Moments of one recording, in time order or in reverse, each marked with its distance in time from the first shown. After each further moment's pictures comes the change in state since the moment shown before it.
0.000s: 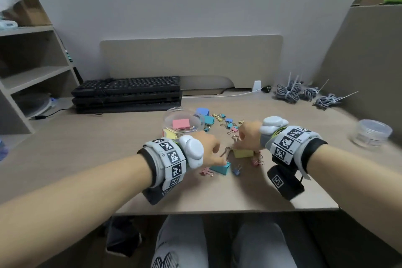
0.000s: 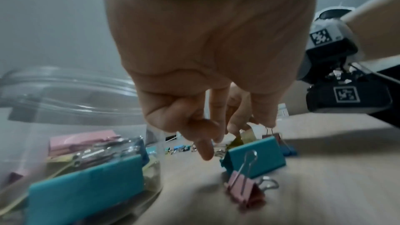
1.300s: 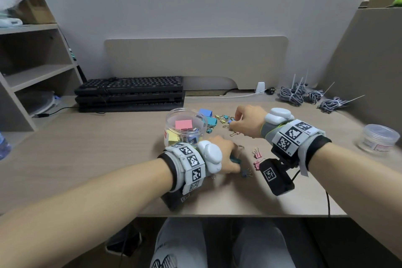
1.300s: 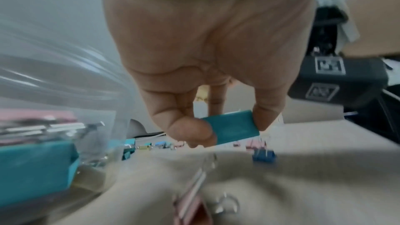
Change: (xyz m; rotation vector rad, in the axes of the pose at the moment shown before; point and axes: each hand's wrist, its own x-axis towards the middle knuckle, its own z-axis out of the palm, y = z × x) left_hand 0.018 0.029 0.012 -0.103 0.018 0.001; right_hand 0.004 -0.008 -0.029 0.423 0.267 0.031
